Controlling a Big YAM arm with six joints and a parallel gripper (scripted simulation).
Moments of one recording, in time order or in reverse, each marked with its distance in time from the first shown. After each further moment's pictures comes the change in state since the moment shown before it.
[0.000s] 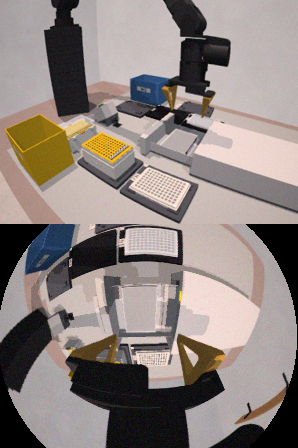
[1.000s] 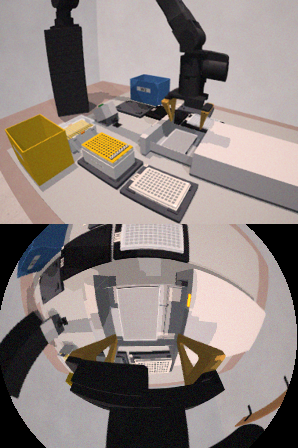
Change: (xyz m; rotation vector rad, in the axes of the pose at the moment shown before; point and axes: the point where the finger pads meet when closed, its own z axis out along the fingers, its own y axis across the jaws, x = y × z) arm 0.000 0.000 0.038 0.000 0.000 0.000
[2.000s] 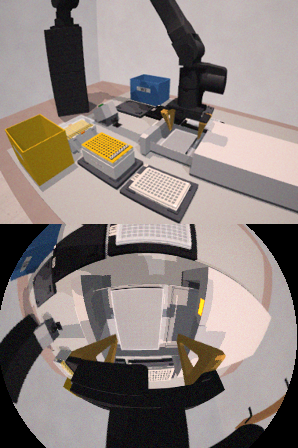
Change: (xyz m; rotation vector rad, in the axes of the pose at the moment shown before) arm 0.000 0.001 0.034 -0.001 0.000 0.000
